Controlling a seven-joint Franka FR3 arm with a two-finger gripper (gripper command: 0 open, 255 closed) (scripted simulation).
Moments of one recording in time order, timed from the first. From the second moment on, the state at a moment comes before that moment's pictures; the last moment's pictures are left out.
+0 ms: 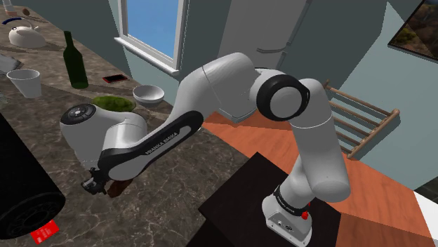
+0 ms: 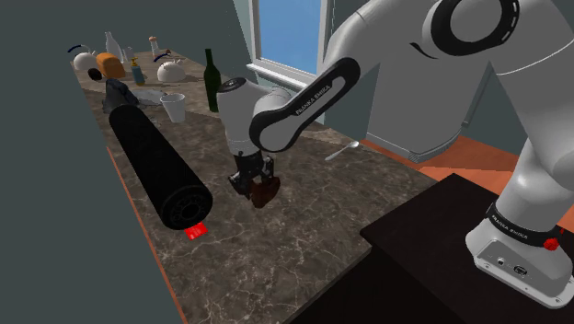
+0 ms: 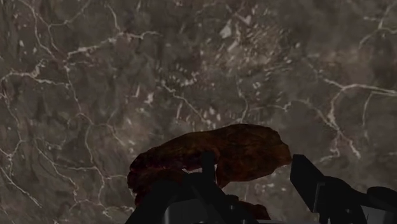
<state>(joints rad) 0.45 0.73 0.37 -1.60 -0.43 2.17 0.93</state>
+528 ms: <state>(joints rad) 0.44 0.67 0.39 -1.59 -0.40 2.11 0.91</state>
